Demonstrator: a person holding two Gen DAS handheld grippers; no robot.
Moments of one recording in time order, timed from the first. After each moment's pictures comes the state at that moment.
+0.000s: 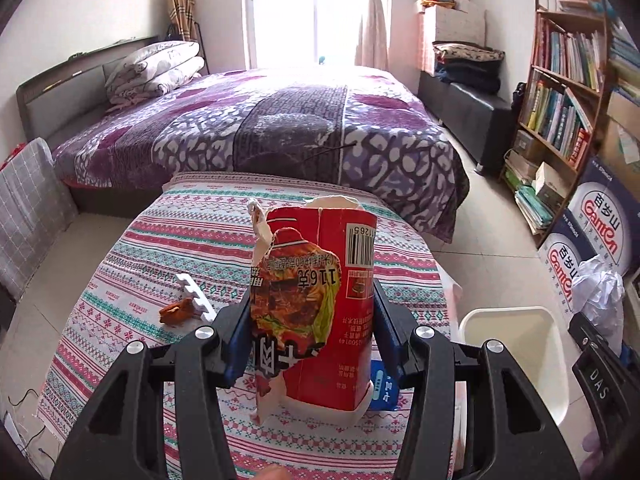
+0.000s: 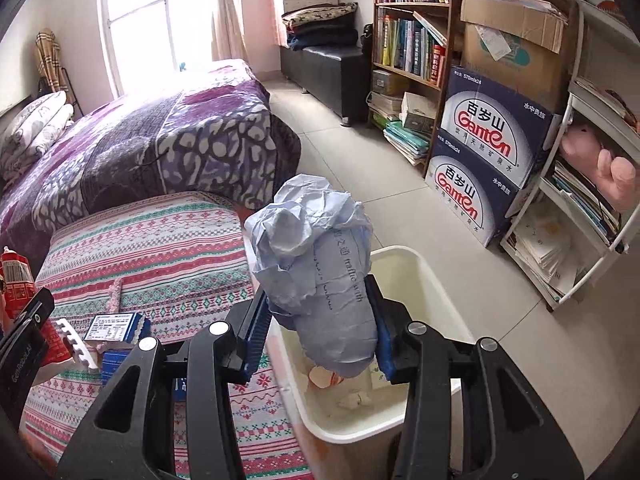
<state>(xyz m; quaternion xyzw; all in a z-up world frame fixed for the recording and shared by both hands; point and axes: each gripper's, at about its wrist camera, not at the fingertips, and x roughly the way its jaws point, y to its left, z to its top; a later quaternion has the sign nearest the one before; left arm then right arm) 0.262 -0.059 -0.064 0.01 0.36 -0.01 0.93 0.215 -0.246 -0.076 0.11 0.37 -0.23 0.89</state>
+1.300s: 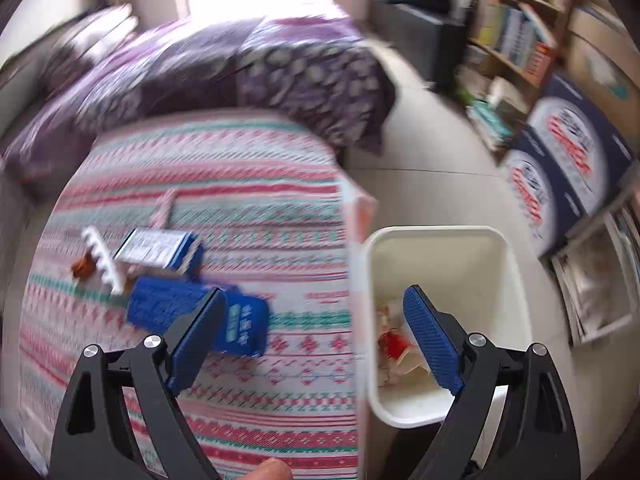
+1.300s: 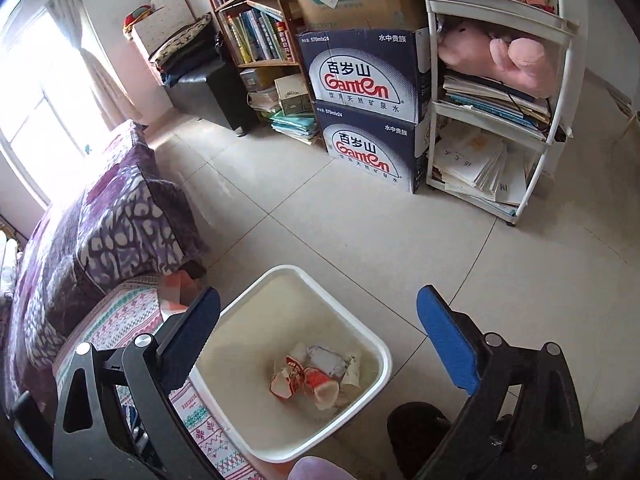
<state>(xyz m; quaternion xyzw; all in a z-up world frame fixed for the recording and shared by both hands) 0.274 -0.162 -0.119 0.02 0.50 -0.04 0.86 0.156 -0.381 -0.066 0.29 0.34 -0.36 0.82</state>
